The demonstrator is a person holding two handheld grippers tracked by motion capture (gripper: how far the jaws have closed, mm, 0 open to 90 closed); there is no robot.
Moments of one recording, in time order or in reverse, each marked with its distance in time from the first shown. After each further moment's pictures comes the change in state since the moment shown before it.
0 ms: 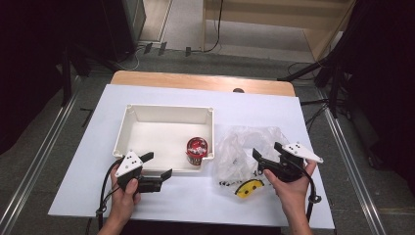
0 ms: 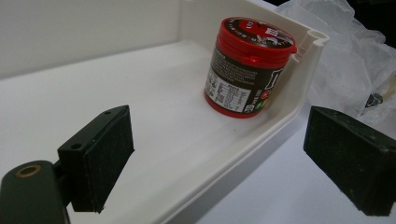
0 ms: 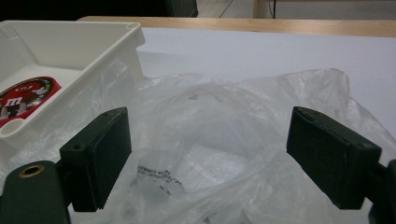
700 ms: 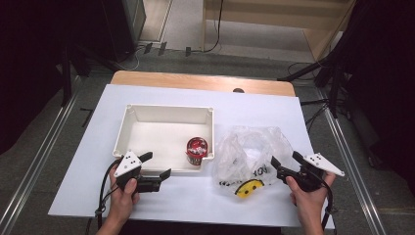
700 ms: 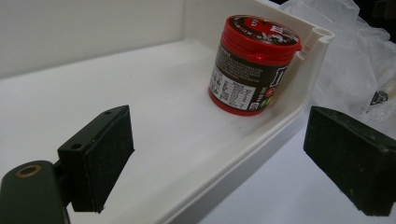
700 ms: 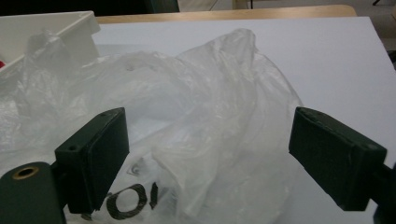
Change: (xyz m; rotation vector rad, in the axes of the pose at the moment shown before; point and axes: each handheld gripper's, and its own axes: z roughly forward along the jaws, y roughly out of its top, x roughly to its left) left arm 0.003 -0.001 -0.001 0.005 0.008 0.007; right arm -0.049 -0.031 -0.024 -0.026 -0.052 0.044
